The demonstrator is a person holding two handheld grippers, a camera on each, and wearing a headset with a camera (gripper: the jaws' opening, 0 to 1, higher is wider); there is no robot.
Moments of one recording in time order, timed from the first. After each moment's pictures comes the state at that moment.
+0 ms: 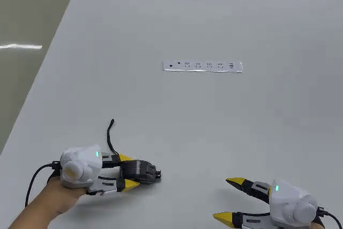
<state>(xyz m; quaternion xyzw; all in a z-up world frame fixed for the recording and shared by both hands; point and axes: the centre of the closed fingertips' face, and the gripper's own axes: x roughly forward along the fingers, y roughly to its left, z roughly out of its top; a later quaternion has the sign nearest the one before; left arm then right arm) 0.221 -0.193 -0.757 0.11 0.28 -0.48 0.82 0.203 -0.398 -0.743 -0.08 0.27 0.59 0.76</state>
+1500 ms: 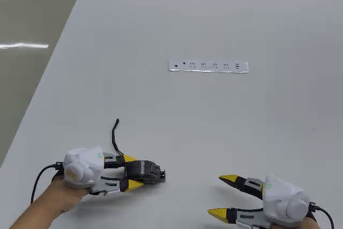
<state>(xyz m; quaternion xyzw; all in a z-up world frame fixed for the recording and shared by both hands) 0.221 -0.192 -0.760 0.11 0.26 -0.50 0.82 0.210 -0.366 -0.747 -0.09 0.24 0.62 0.74</state>
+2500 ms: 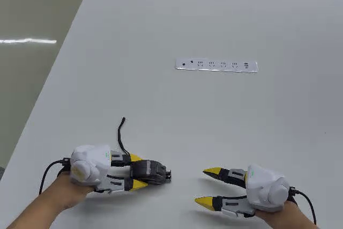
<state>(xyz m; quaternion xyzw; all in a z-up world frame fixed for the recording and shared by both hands) 0.220 -0.192 -0.761 0.13 0.26 -0.51 0.81 0.224 -0.316 -0.752 -0.08 0.22 0.66 0.71</state>
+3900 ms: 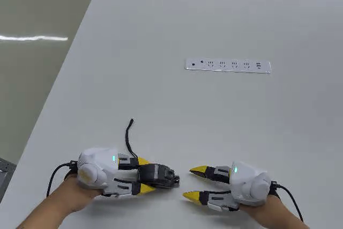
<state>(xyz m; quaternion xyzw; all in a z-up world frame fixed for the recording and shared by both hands) 0.221 -0.191 -0.762 0.12 0.27 -0.51 0.81 0.230 -0.261 -0.772 -0.07 0.21 0.69 0.69</state>
